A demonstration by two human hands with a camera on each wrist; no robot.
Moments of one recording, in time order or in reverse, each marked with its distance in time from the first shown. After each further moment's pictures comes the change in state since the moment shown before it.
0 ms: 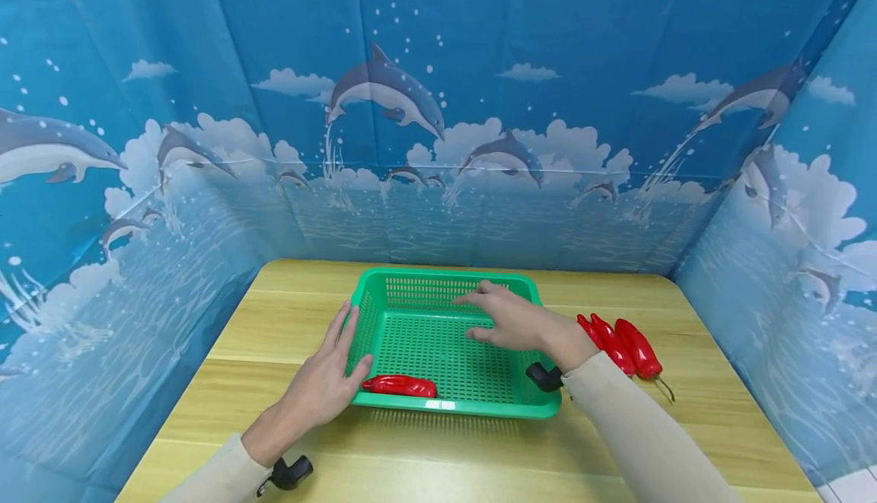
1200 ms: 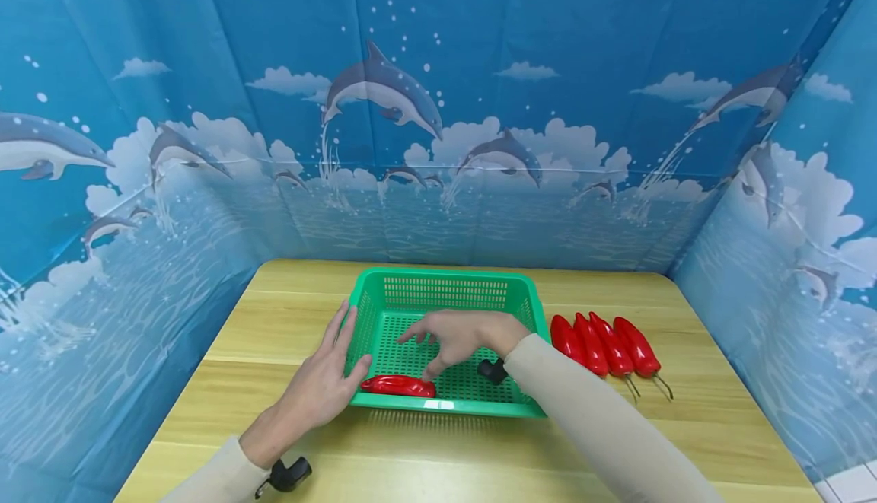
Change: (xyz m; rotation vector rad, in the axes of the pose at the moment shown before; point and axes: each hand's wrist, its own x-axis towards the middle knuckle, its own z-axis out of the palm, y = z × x) left_hand 0.003 0.000 -0.001 -0.012 -0.015 -0.005; right_hand 0.066 -0.035 0.037 0.136 -0.386 -0.096
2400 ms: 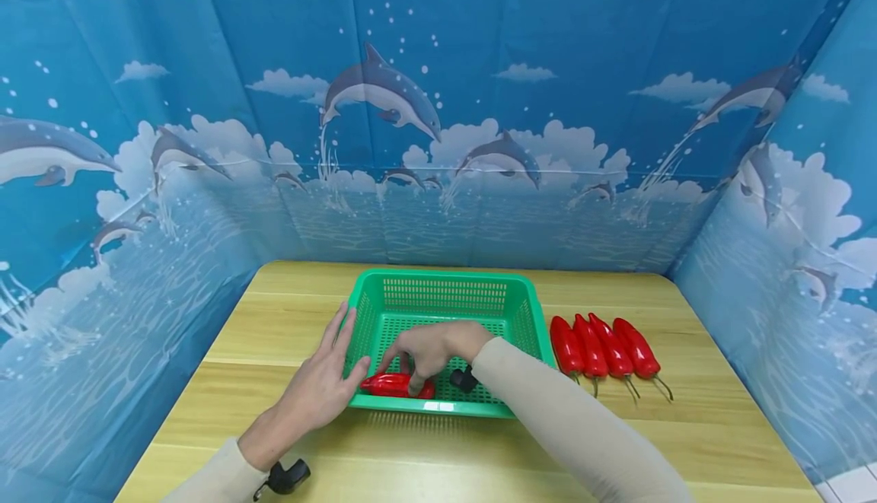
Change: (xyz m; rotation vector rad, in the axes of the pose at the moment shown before) left_hand 0.000 -0.001 0.000 0.011 0.003 0.012; right_hand 0.037 -0.023 0.017 0.020 -0.130 -0.014
